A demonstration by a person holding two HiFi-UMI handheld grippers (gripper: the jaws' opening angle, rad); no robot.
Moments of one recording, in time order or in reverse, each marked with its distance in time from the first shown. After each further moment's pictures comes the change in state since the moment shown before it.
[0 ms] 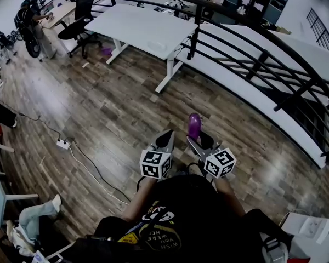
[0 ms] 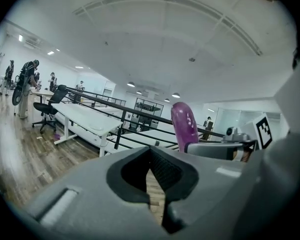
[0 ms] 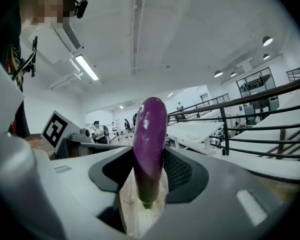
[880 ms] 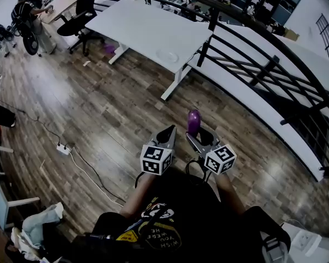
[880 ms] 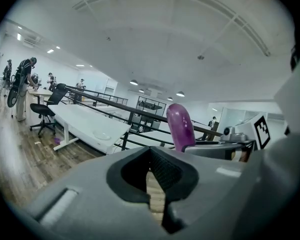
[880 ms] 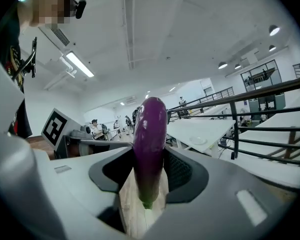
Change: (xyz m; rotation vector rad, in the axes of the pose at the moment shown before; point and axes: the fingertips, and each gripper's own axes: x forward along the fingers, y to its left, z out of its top) left arm 0.130 0.166 0.094 -0.003 0.026 0.015; right arm 0.207 -0.094 0.059 0.015 0.067 0.042
